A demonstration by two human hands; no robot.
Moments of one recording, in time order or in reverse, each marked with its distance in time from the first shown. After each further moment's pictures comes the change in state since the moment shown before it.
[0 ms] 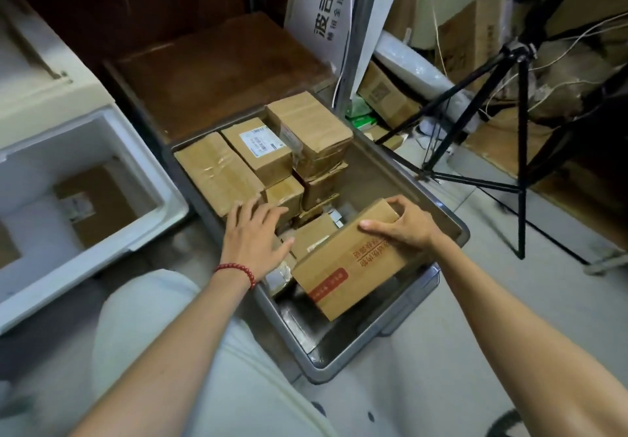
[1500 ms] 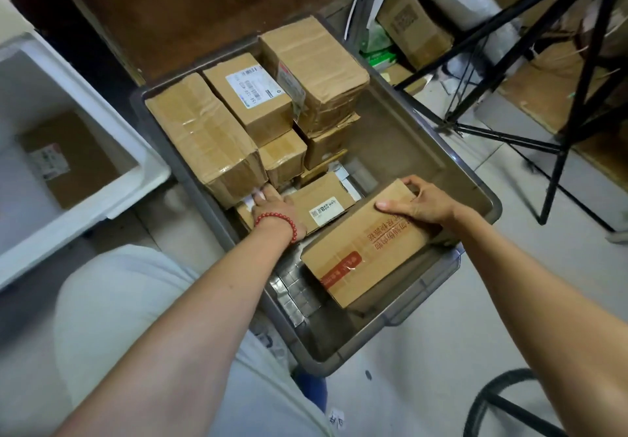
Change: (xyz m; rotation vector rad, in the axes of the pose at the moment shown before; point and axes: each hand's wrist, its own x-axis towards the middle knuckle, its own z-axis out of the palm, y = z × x) left_hand 0.051 0.023 0.078 0.108 -0.812 -0.306; right_hand 0.053 0.039 0.010 0.023 -0.256 0.139
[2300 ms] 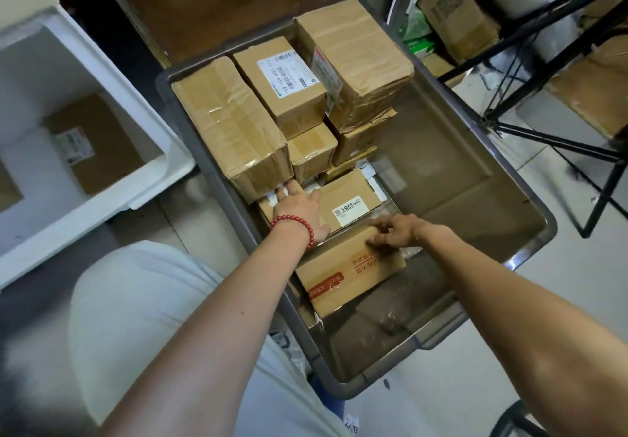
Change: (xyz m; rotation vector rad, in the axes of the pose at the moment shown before) left_hand 0.007 -0.011 0.006 -0.011 0.088 0.079; right_hand 0.063 -0.004 0.086 -0.545 -0.286 0.074
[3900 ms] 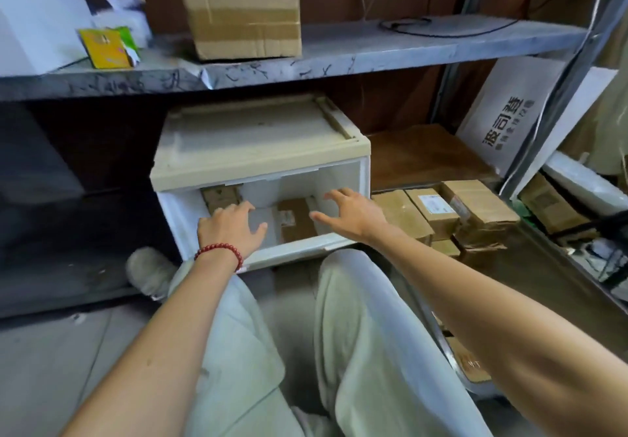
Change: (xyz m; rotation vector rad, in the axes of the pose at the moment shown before) left_hand -0.333 -0.267 -0.018 -0.259 0.822 -0.594; right_hand -0.231 -0.336 0.037 -0.324 0.858 -0.859
